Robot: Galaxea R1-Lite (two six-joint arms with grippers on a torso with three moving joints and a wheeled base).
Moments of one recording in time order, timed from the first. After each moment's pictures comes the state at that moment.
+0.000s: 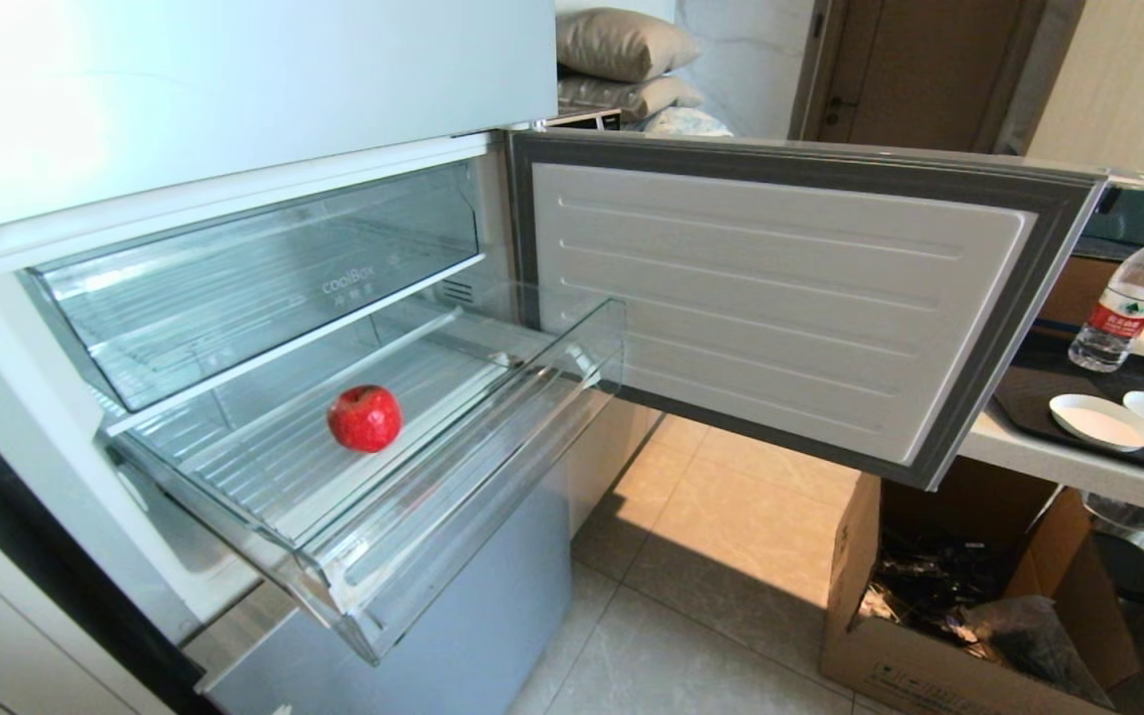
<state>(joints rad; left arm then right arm) 0.00 0.00 -0.05 0.13 0.01 -0.01 0.01 0.00 0.00 0.00 0.01 -0.04</state>
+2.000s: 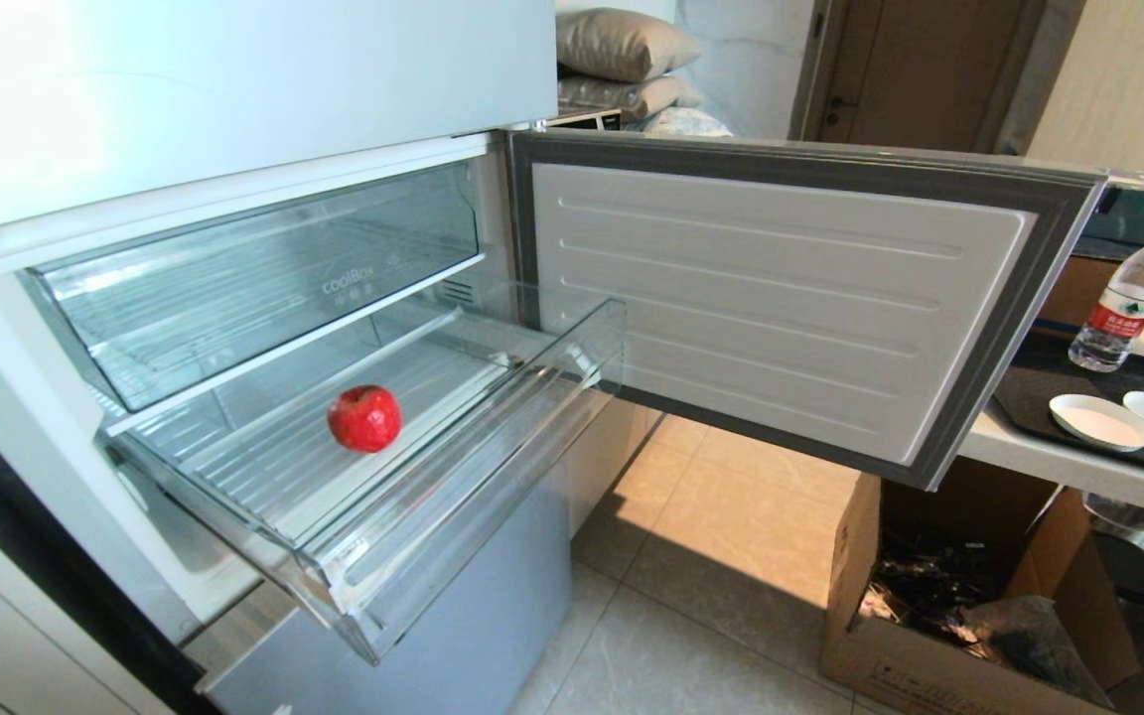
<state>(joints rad) 0.00 0.00 -0.05 0.13 0.01 -0.01 0.01 0.00 0.00 0.00 0.01 -0.04</state>
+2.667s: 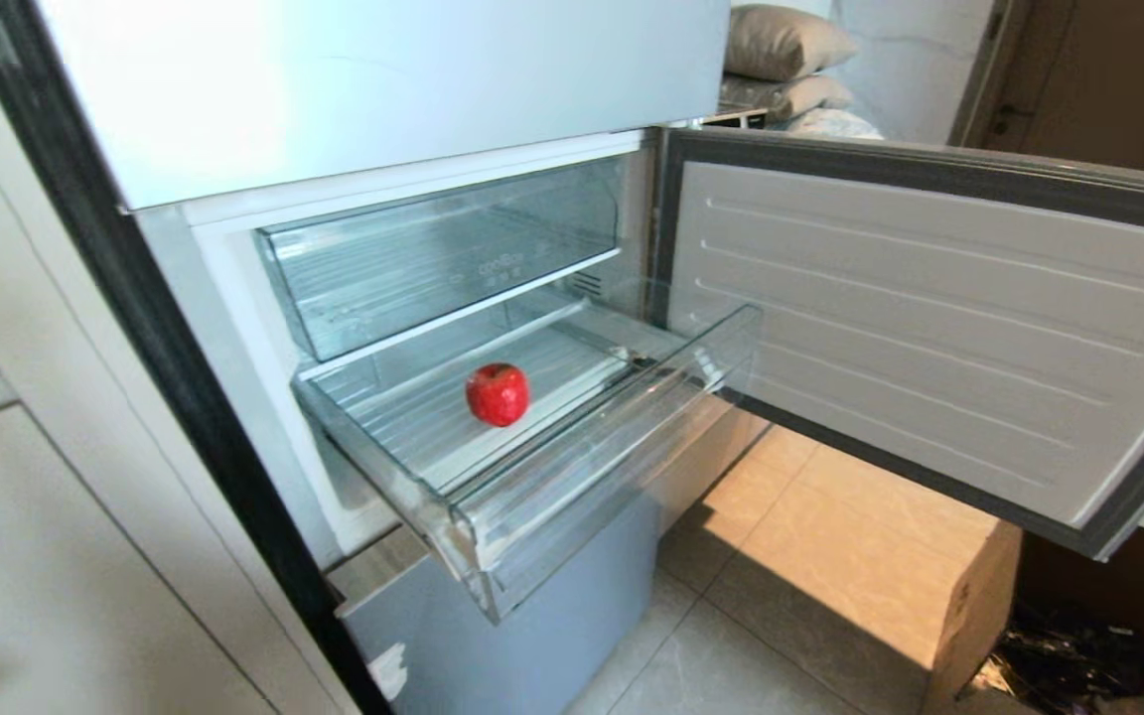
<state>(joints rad) 0.00 0.00 -0.05 0.13 0.01 -0.01 0.01 0.00 0.00 0.00 0.00 -0.01</state>
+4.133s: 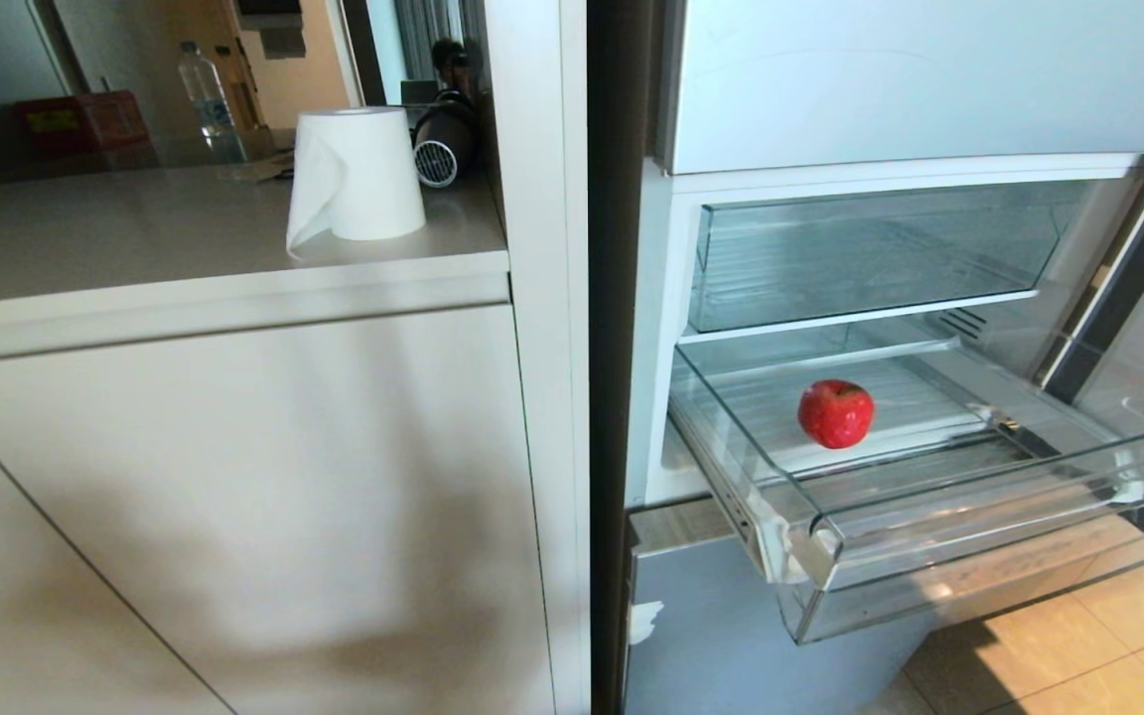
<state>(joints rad) 0.00 0.00 -0.05 0.13 0.01 -0.01 0.01 0.26 -0.04 -0.17 0.01 0.01</state>
